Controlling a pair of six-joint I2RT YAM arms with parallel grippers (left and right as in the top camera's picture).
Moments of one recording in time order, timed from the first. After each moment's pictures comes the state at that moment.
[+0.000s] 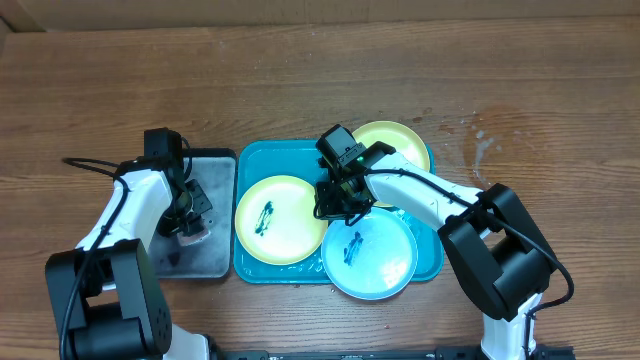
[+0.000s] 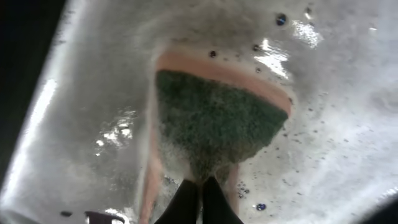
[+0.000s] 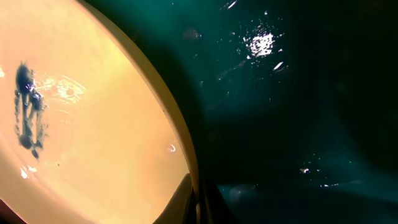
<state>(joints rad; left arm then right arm) 0.15 1.69 0.99 -0.80 -0.11 -0.42 0.66 2.02 1.33 -0.69 -0.34 0.52</state>
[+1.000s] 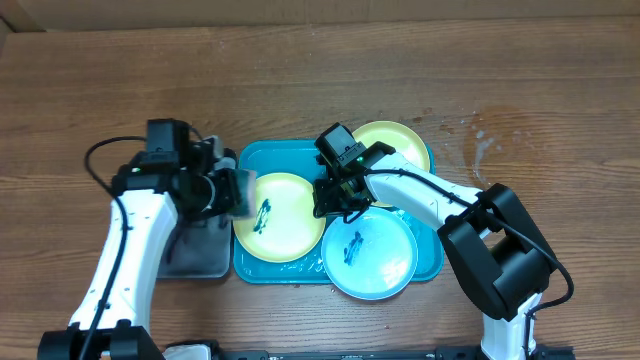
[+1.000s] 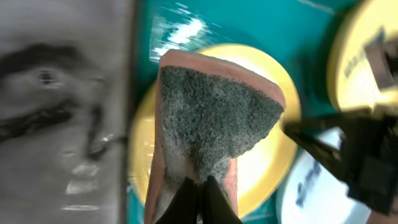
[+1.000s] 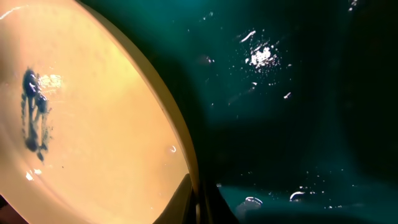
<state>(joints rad) 0.03 1.44 1.03 -0.89 0.35 -0.18 0.66 2.02 1.33 -0.64 -0.33 0.51</state>
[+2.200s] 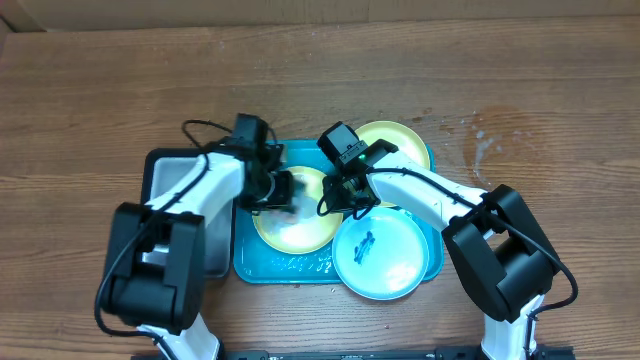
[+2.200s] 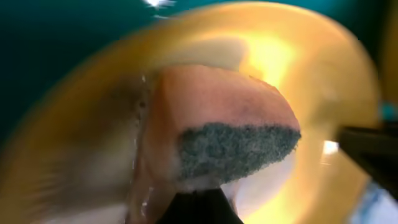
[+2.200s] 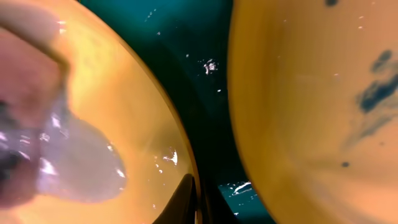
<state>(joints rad) -0.23 1.85 1.08 -0.65 0.37 -0.18 0.66 2.01 1.34 -0.71 -0.12 0.50</state>
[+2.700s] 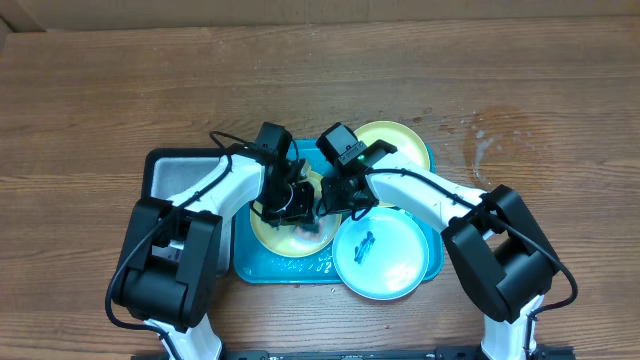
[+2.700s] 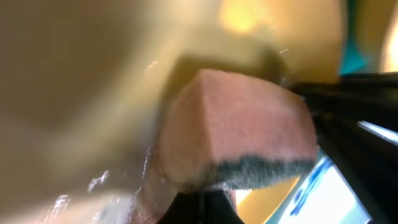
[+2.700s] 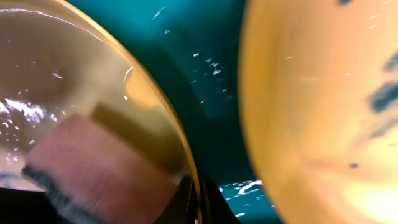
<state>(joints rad) -0.31 1.89 1.09 -0.77 0.47 -0.31 0.66 2.01 1.34 -0.71 -0.13 0.49</state>
